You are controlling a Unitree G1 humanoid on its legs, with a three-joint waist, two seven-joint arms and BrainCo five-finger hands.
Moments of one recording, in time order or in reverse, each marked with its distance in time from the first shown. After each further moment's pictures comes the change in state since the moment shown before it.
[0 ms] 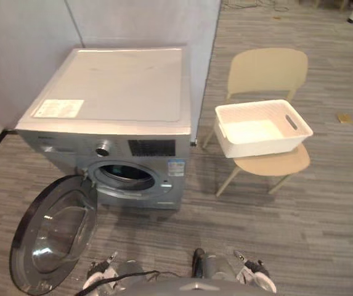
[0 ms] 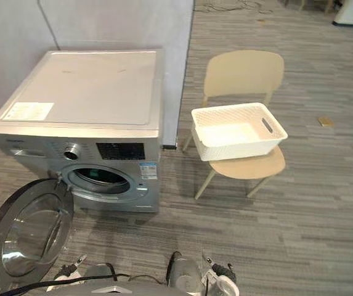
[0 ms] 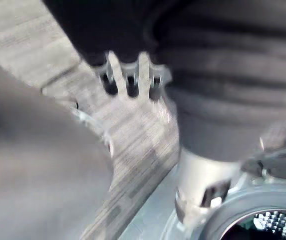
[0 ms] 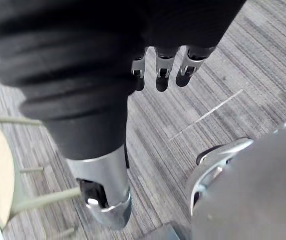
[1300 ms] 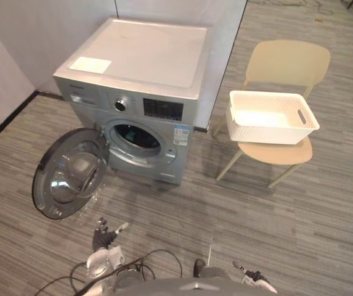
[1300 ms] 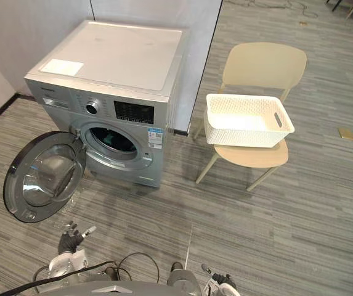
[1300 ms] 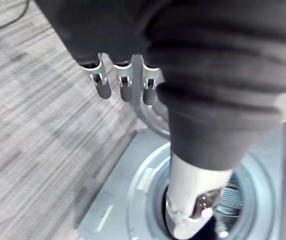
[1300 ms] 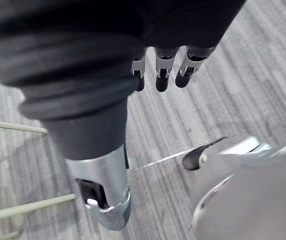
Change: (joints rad) left arm 0.205 0.036 -0.352 -0.602 -0.018 -0.042 0.011; right arm 0.010 -0.037 -0.055 0.088 -0.065 0.029 0.059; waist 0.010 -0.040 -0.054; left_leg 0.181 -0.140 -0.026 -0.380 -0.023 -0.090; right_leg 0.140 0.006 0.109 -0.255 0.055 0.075
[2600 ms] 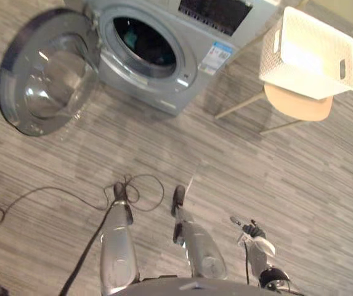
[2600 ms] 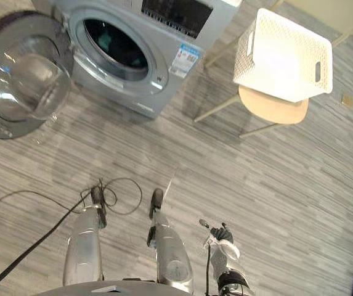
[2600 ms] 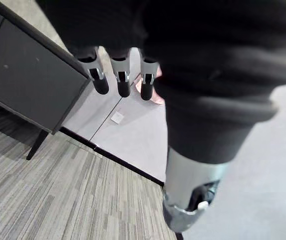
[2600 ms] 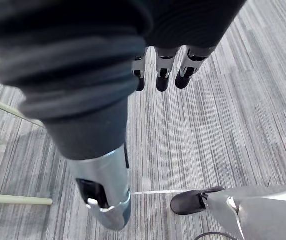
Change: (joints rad) left arm -1.144 1.160 0.070 0.615 0.240 0.081 -0.004; right arm -0.195 -0.072 0.099 -0.058 0.100 -0.029 0.056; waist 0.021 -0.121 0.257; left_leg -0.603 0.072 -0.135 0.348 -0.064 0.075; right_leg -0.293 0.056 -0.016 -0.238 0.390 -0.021
